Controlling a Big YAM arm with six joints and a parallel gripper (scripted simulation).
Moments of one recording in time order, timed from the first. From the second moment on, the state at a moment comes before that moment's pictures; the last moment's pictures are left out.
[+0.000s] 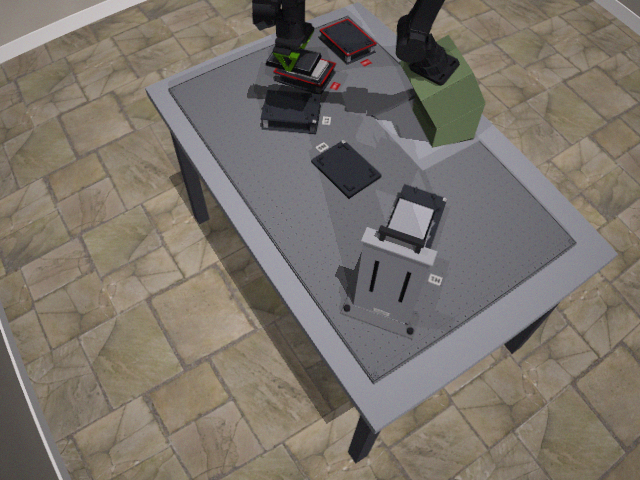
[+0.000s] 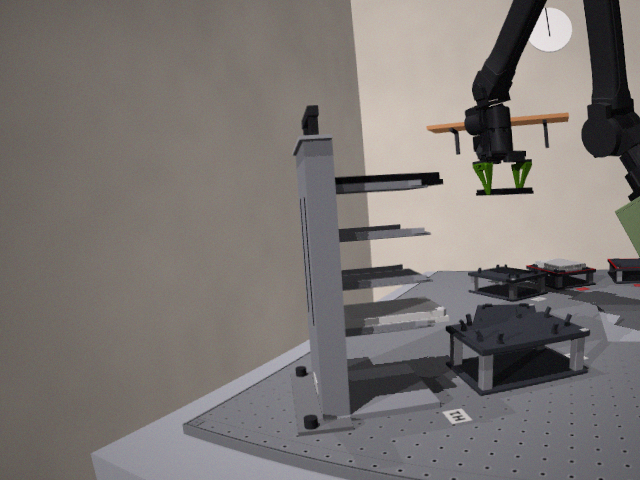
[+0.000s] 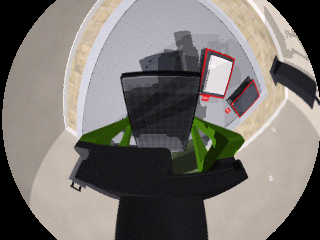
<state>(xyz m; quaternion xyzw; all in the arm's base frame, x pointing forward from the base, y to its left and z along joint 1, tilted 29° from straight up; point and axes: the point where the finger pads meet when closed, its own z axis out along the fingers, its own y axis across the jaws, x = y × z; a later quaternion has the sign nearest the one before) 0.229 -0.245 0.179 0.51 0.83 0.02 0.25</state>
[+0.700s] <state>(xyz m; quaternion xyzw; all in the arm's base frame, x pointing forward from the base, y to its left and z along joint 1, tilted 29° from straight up) 0.186 -0.293 0.171 0.55 0.79 0.03 0.25</state>
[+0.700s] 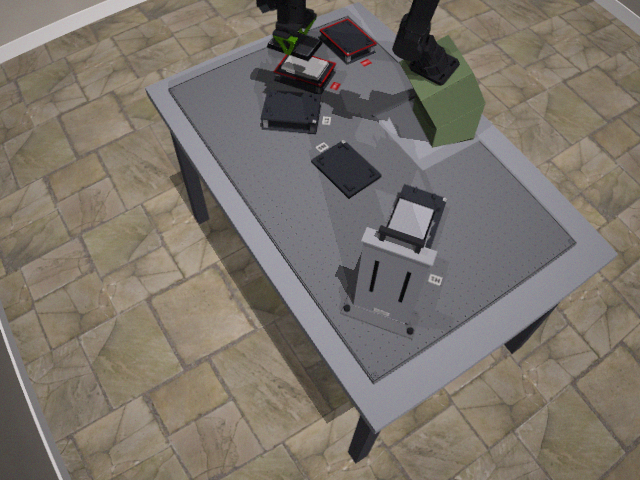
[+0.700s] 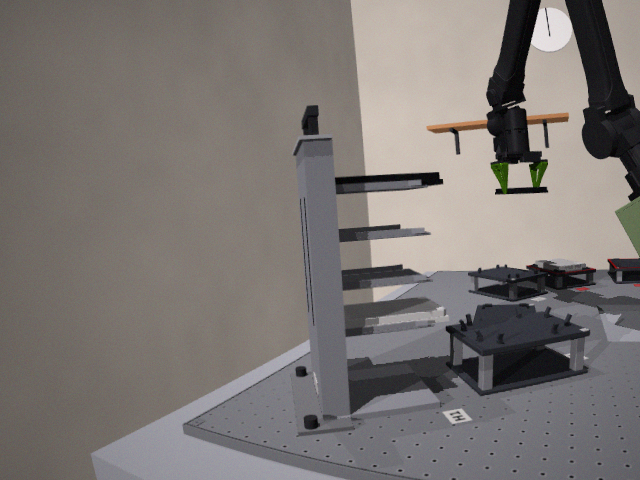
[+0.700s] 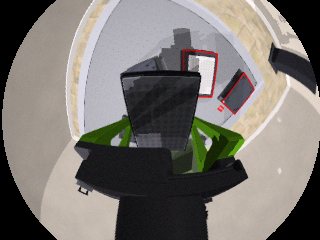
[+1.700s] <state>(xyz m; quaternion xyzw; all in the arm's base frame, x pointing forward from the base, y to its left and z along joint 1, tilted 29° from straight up) 0.126 -0.351 0.156 0.56 0.79 0.04 0.25</state>
